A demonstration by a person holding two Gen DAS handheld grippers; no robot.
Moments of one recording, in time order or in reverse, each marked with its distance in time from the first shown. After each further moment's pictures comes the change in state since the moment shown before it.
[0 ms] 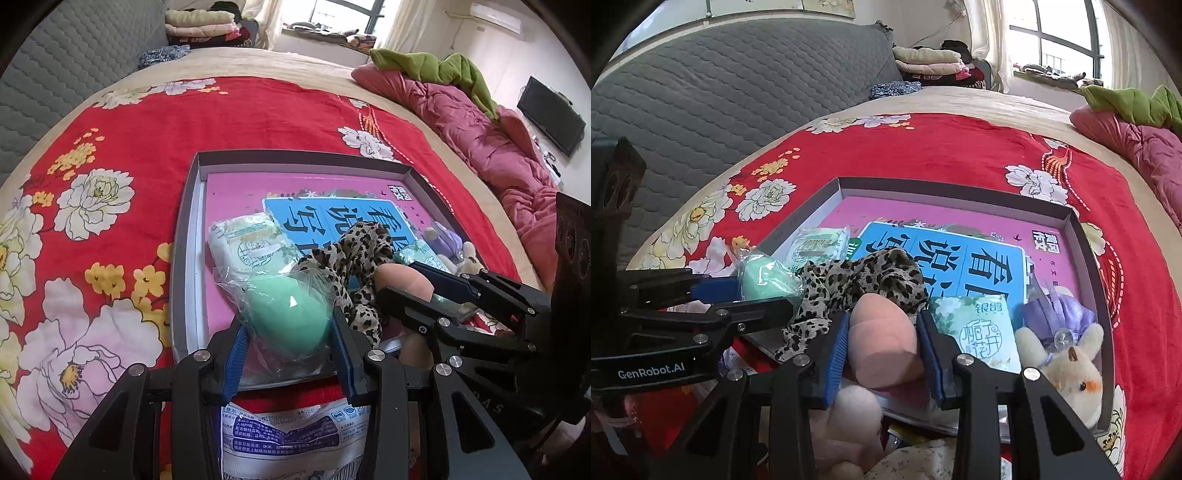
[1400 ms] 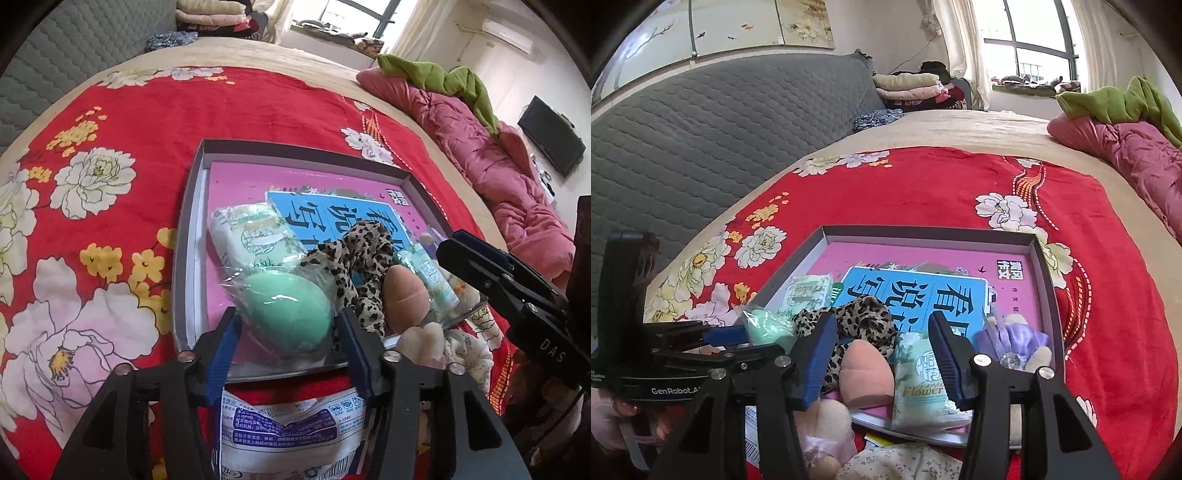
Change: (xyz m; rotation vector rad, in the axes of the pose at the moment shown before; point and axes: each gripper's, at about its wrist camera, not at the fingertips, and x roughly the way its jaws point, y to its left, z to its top) left arm 0.001 0.014 -0.002 -0.076 0.019 -0.064; right arm -0.039 -0.026 0.017 0.079 -0.110 -0.007
